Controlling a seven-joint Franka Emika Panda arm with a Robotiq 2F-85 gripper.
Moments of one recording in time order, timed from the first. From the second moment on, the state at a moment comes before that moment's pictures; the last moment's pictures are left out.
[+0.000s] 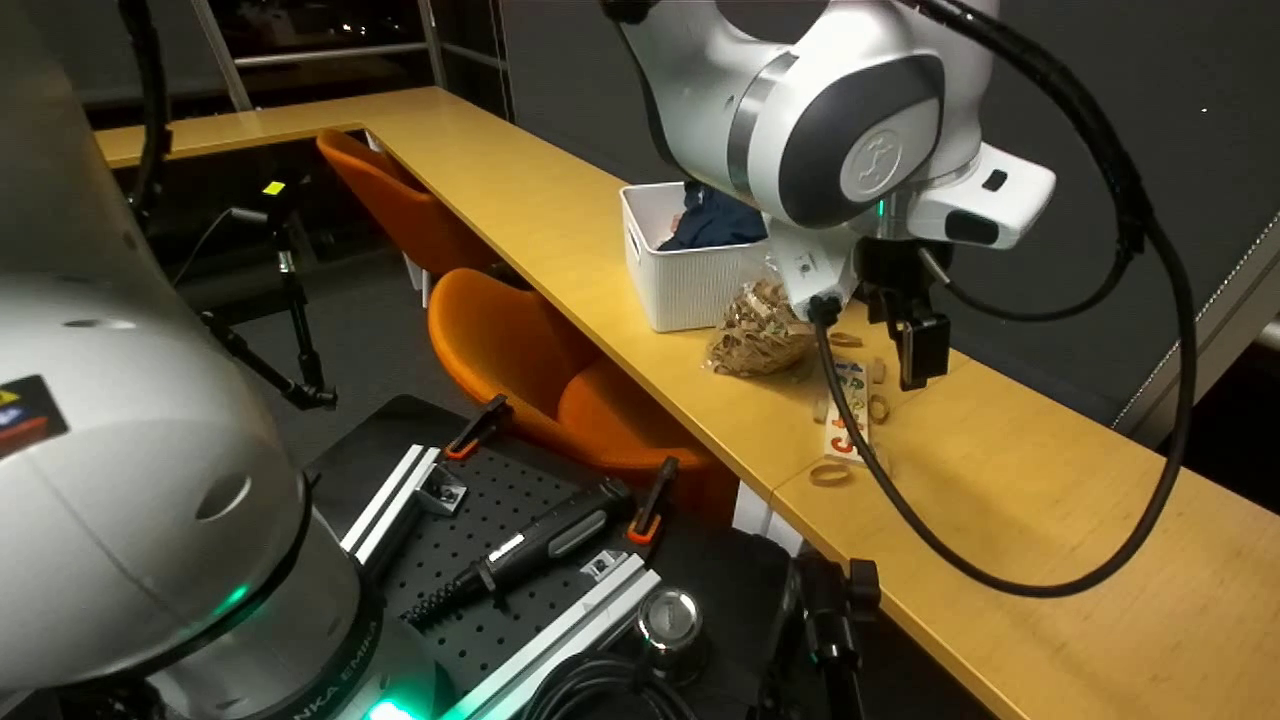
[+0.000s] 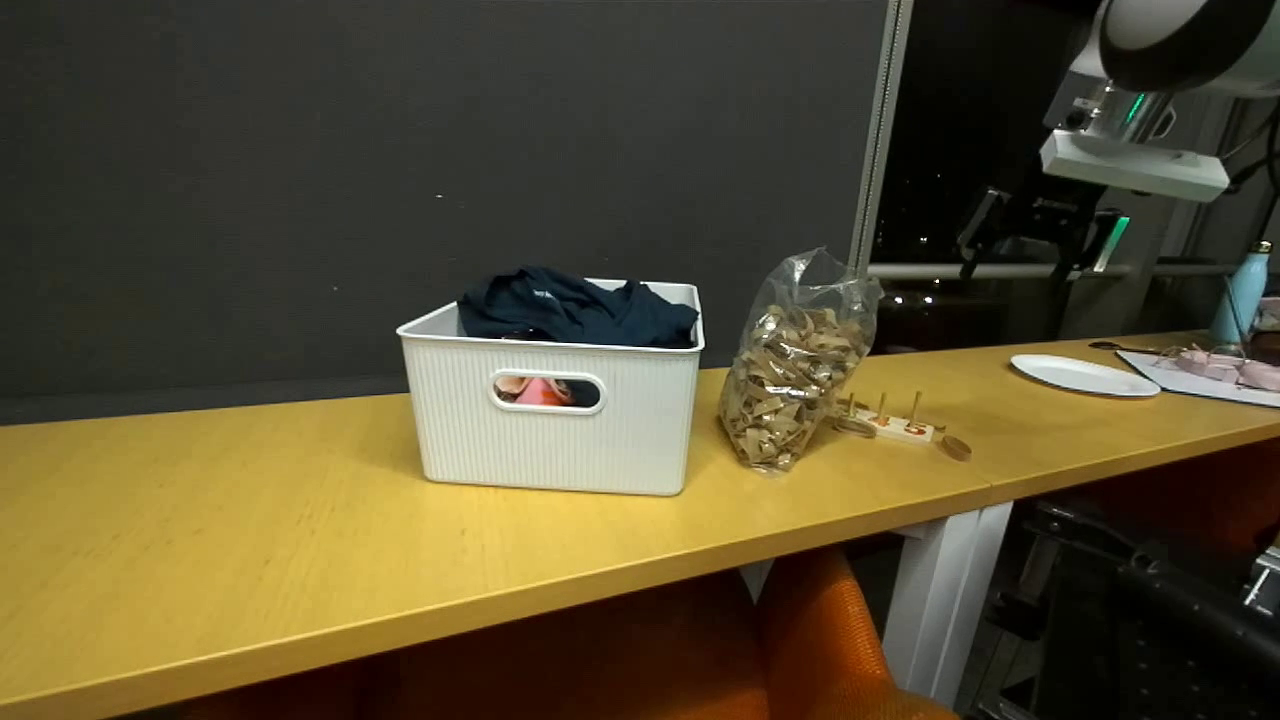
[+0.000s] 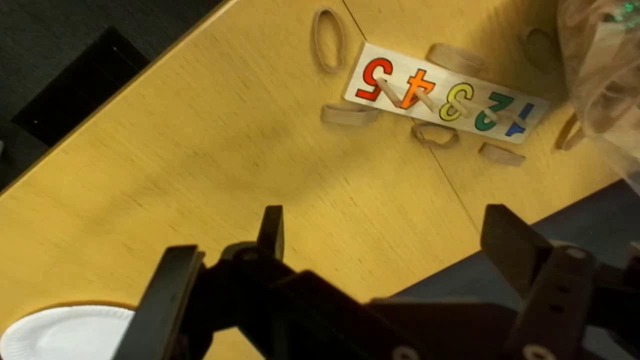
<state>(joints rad) -0.20 0.04 -0.38 -2.48 -0.04 2.85 0.51</state>
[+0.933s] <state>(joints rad) -0.29 0.40 -0.25 -2.33 0.28 2.85 0.25</state>
